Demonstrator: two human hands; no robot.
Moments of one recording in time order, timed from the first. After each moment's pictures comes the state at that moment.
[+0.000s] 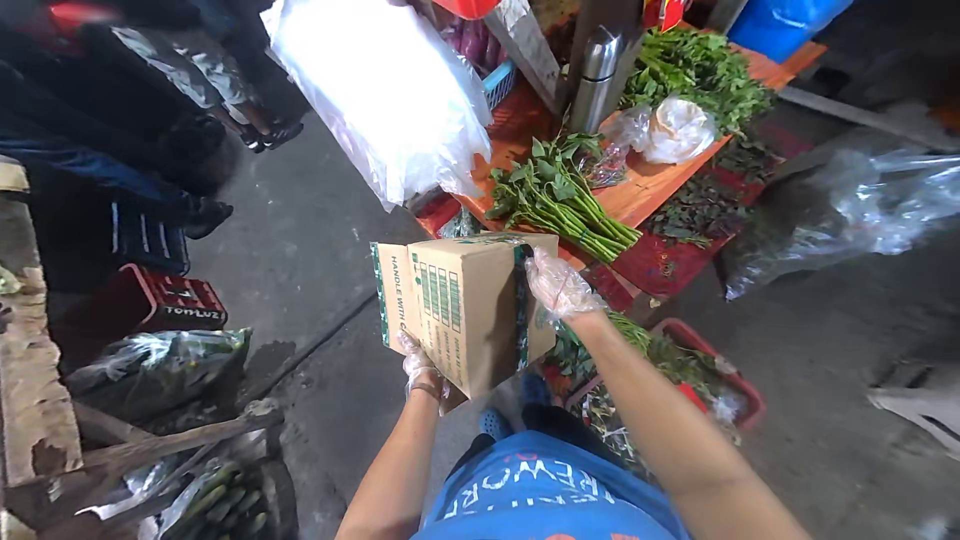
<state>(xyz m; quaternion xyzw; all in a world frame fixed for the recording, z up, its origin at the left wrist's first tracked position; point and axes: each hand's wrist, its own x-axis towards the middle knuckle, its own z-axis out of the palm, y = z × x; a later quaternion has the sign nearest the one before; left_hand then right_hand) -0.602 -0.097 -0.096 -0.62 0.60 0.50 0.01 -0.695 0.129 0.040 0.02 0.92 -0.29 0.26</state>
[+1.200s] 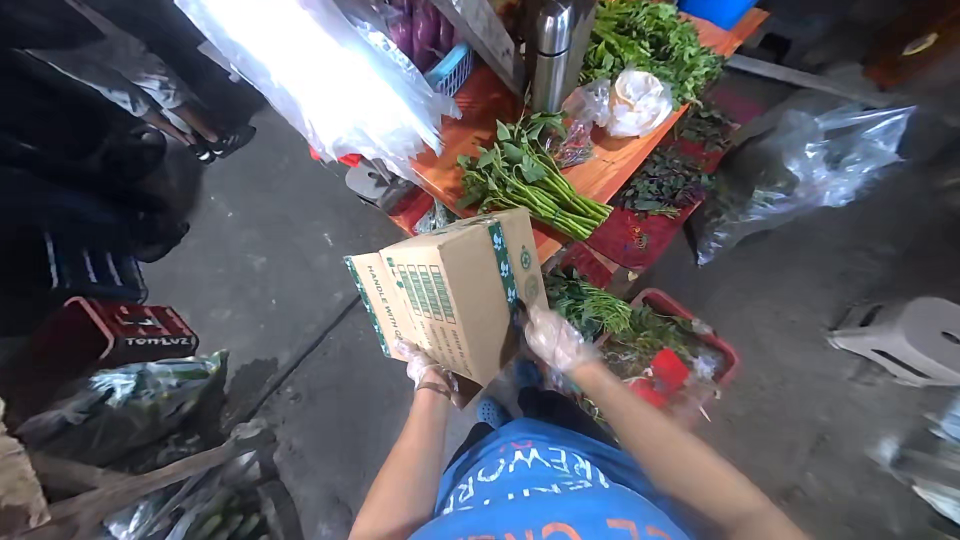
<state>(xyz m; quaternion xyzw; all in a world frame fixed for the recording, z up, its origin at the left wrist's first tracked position) -0.591 -0.066 -0.107 -0.62 0.56 0.55 -0.01 -0.610 0.145 -0.001 0.05 0.88 -0.31 0.36</state>
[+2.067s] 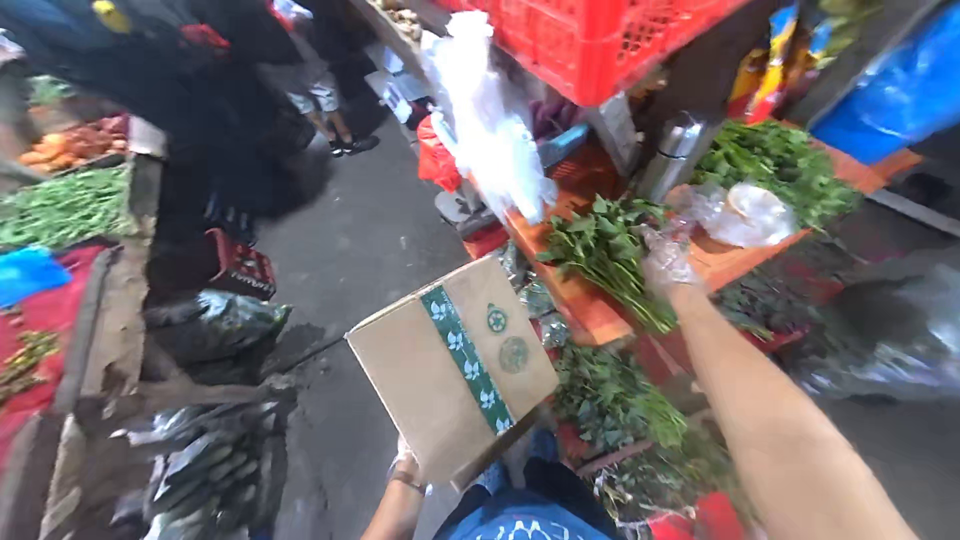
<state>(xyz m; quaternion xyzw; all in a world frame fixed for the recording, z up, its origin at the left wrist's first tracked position) -0.482 -0.123 -0.029 -0.51 0.67 0.54 0.07 -0.846 0.217 -0.005 -0.02 0.96 -0.25 0.08</state>
